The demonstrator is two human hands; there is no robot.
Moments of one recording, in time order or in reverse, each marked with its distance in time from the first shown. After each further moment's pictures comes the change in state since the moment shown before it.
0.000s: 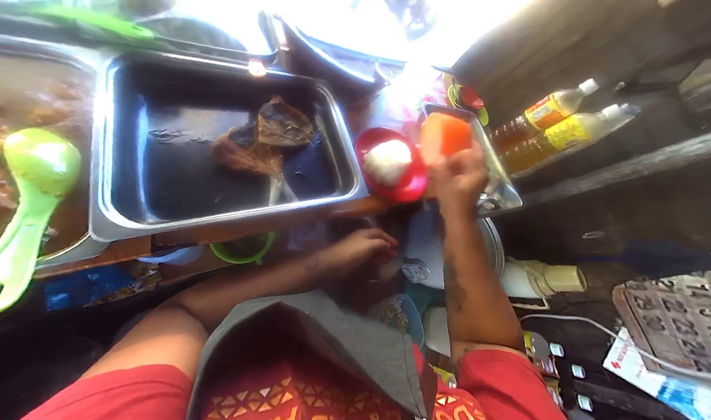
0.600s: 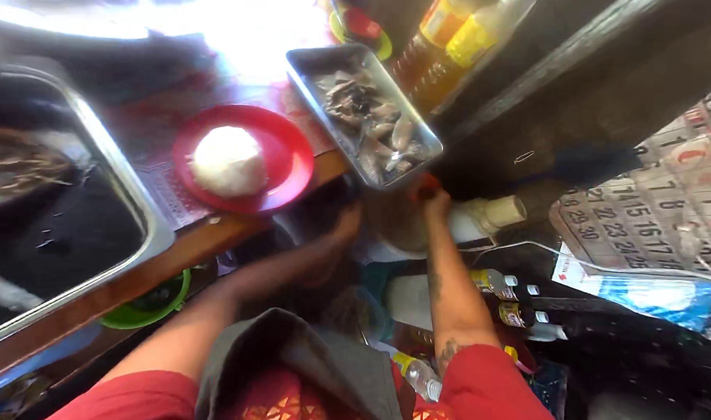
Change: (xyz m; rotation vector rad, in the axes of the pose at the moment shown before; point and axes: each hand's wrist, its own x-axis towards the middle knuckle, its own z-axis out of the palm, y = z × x) left_hand 0.236 -0.052 0.108 0.365 0.314 -0.058; right_hand -0.074 0.224 -0.147 -0.331 -0.004 0.924
